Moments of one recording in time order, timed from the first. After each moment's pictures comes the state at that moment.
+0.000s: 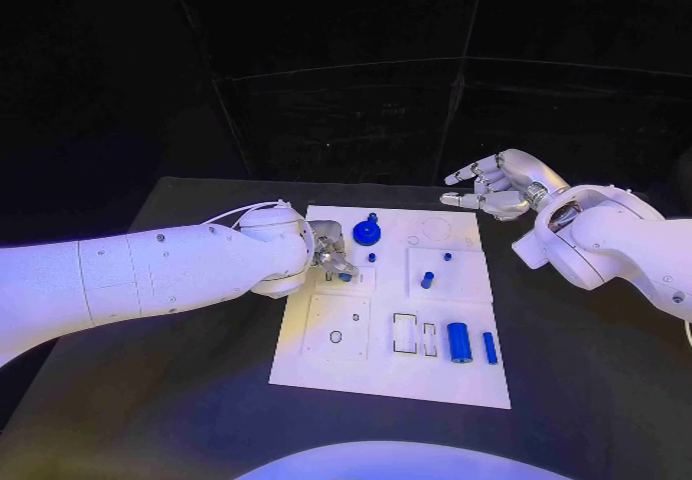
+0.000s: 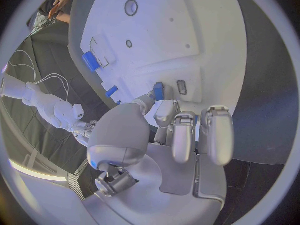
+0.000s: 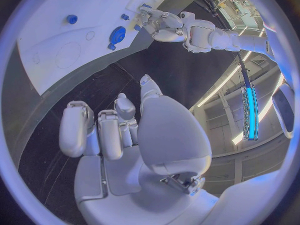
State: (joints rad) left arm 1.29 -0.69 -0.15 1.52 -1.16 -0.04 -0.60; left_hand 1.13 0.04 0.39 0.04 0.04 0.91 0.04 0.58 0.67 1.33 -0.03 1.18 1.16 1.47 -0.09 1.57 1.31 0.05 1.47 0.03 1.45 1.31; right arm 1.27 -0.86 -0.02 1.51 -0.92 -0.40 0.00; right_hand 1.38 -0.05 -0.08 0.23 0.24 0.87 0.17 0.10 0.07 1.25 0.08 1.13 1.14 1.47 -0.01 1.47 1.31 0.07 1.42 0.10 1.39 1.20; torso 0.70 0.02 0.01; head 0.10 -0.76
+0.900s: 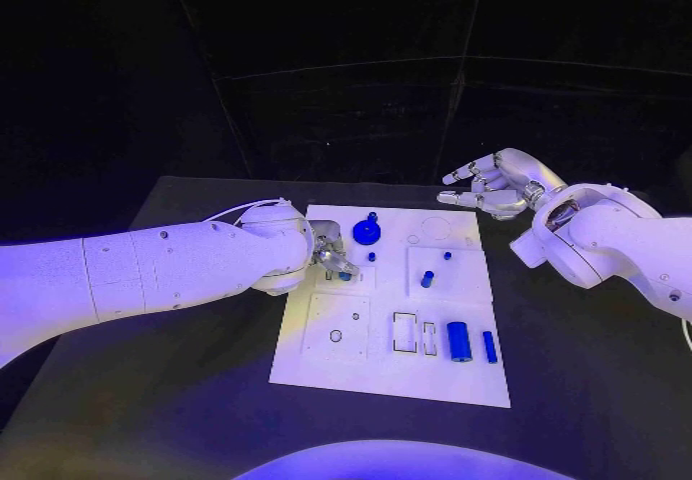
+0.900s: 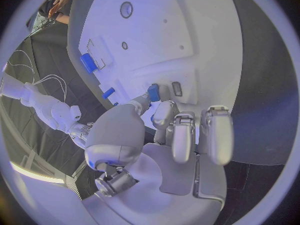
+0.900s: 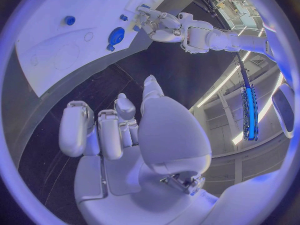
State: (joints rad) left arm 1.29 -0.68 -0.15 1.49 -1.16 0.00 -0.60; left_hand 1.00 -0.02 0.37 0.06 0.05 0.96 0.03 0.61 0.69 1.35 -0.04 1.21 1.19 1.47 -0.09 1.57 1.31 0.05 1.47 0.02 1.45 1.31; right arm 1.27 -0.86 -0.02 1.51 -0.92 -0.39 0.01; right_hand 1.36 -0.04 -0.15 0.27 0.17 0.86 0.17 0.11 0.07 1.25 0.09 1.13 1.14 1.47 -0.01 1.46 1.31 0.07 1.42 0.10 1.39 1.19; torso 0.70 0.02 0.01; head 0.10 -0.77
